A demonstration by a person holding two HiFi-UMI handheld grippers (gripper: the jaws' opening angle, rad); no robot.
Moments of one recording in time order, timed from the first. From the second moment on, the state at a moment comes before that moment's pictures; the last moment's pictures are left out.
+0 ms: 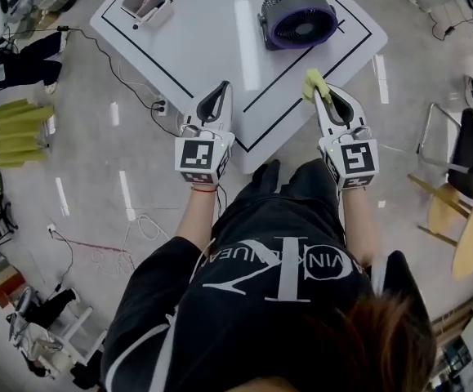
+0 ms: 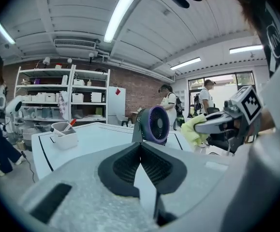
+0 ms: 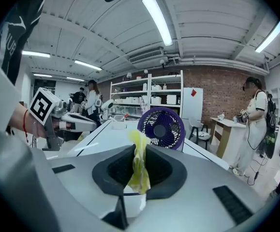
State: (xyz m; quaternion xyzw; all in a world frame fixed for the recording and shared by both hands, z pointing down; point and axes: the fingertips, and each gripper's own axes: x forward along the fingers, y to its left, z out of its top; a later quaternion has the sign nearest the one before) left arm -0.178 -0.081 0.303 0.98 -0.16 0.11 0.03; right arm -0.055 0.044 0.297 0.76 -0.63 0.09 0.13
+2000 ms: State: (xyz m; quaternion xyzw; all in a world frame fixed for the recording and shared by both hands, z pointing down) left arm -0.029 -0.119 0.381 0.97 -0.19 0.17 0.03; right arm 0.015 -0.065 0.268 0.68 -0.62 -0.21 0.33
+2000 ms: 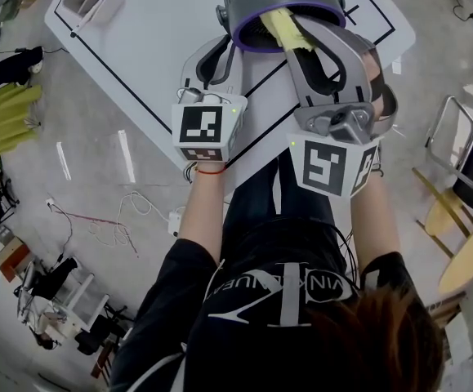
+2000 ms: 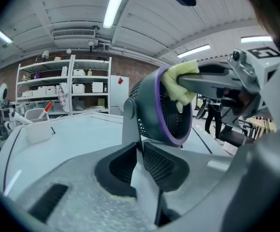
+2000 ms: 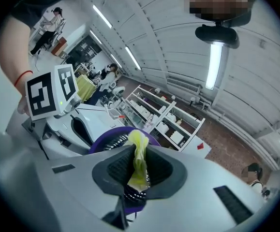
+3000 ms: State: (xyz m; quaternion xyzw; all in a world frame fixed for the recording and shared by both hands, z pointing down) left arm -0.027 -0.119 0.381 0.96 -0.20 0.16 0.05; right arm 0.048 -0.039 0.337 0.71 -0.57 -0.13 0.39
